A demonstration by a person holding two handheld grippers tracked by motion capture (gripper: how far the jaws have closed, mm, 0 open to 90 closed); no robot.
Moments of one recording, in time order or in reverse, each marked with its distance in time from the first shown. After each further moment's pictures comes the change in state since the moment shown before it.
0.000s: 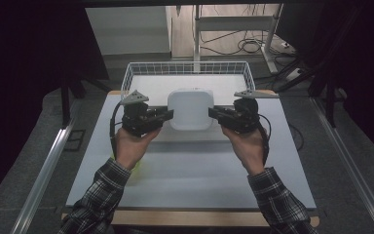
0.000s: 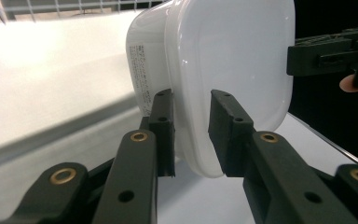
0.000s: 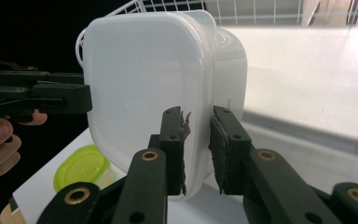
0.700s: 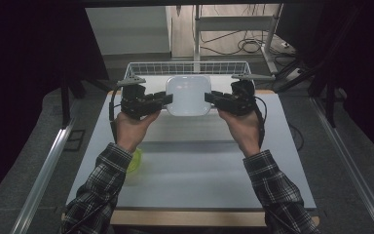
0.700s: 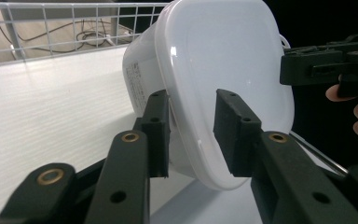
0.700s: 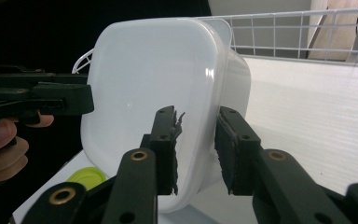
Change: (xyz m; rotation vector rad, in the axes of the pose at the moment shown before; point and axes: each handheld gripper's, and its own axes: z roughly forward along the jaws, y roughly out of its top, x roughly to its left) left arm 0.023 0.027 0.010 -0.035 -0.022 -0.027; right arm -0.014 0.034 0.022 -0.005 0.028 0.004
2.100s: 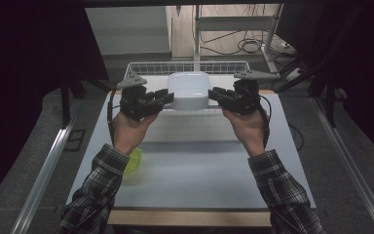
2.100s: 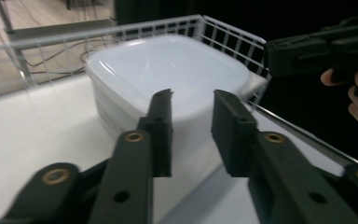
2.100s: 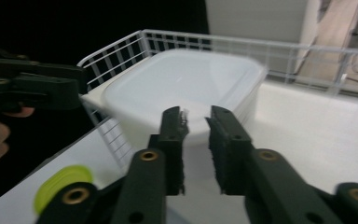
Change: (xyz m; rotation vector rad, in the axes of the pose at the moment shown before) left arm -0.021 -0.002 -0.015 -0.020 -0.001 0.115; right arm 0.007 0.003 -0.017 -0.043 -0.010 -0.117
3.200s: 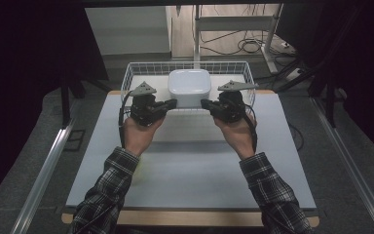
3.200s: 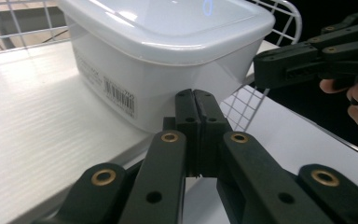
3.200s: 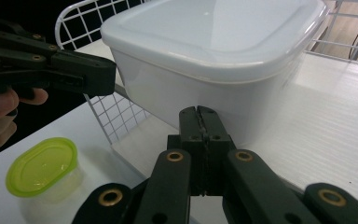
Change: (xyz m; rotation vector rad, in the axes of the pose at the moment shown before) left arm 0.019 -0.022 0.041 0.036 -0.001 -0.018; right arm -0.001 -0.029 0.042 0.069 0.003 -0.076
